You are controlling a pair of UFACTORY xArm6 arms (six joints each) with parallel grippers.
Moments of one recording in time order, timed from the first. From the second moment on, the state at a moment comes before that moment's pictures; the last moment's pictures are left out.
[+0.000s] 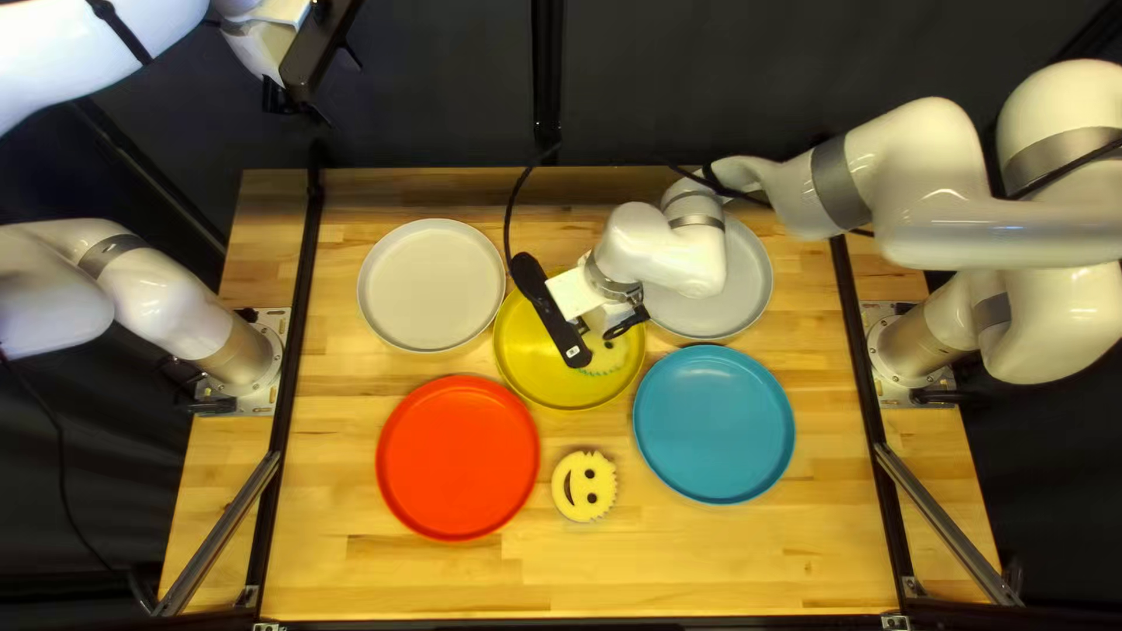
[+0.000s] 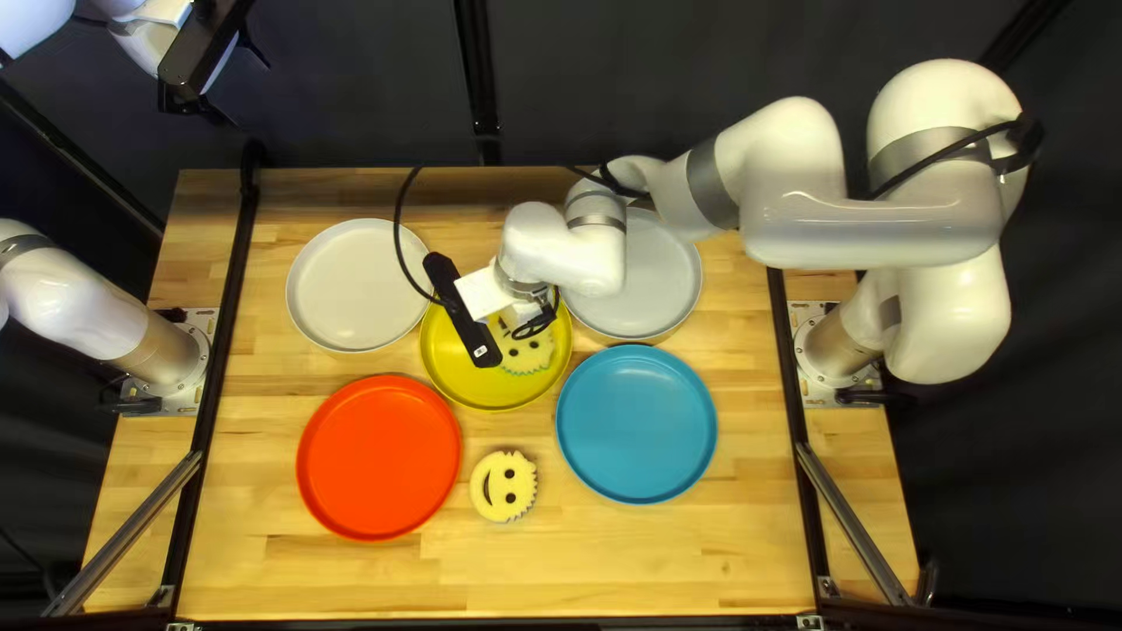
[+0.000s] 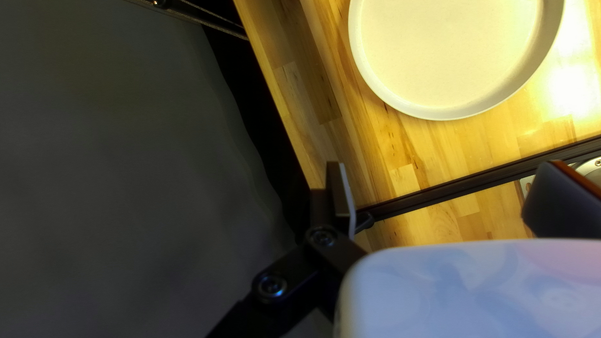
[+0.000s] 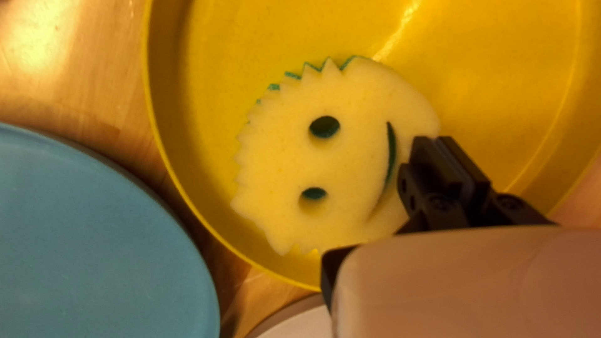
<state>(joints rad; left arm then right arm) 0.97 -0.67 -0.83 -0.21 1.34 1.42 -0.08 0.40 -1.14 0.02 0.59 -0.59</state>
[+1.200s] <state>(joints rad) 0.97 -0.67 -0.83 -0.21 1.34 1.42 -0.08 0.61 -1.51 -0.02 0.86 -0.39</state>
